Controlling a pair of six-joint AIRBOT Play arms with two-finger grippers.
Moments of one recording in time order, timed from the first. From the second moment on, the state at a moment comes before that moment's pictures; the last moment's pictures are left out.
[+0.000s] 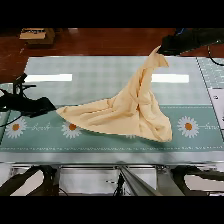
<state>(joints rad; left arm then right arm) 0.21 -1.08 0.83 1.13 -1.22 -1.43 0.07 -1.48 1.78 -1.12 1.29 1.38</state>
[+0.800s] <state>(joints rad) -0.22 -1.10 0.68 0.88 -1.06 -1.48 0.07 -1.48 1.78 -1.19 1.30 1.36</state>
